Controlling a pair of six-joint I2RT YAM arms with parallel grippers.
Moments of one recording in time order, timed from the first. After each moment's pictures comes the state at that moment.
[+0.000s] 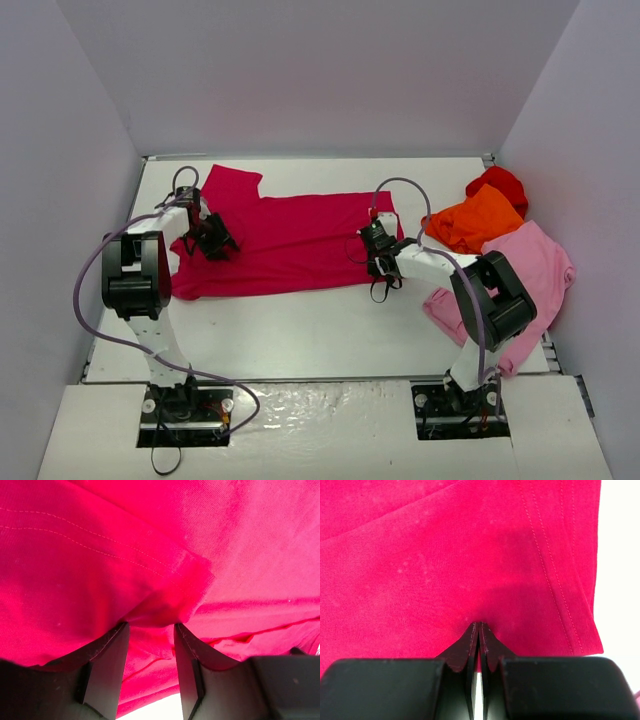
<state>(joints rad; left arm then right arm) 0.04 1.93 1.30 -0.59 0.34 -0.57 0.53 1.72 0.91 -0.25 0.34 0.47</state>
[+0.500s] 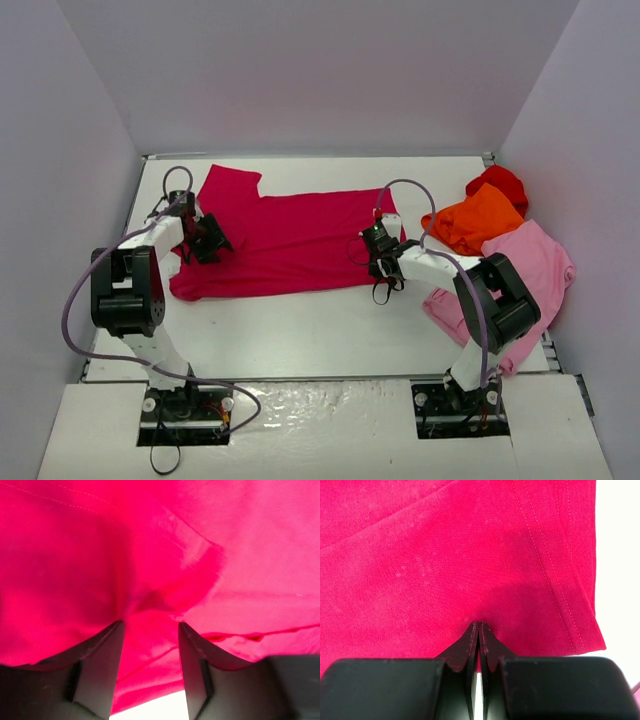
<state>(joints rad) 0.04 1.77 1.16 -0.53 0.27 -0.57 0.53 1.69 0.87 -0.25 0.35 0.52</state>
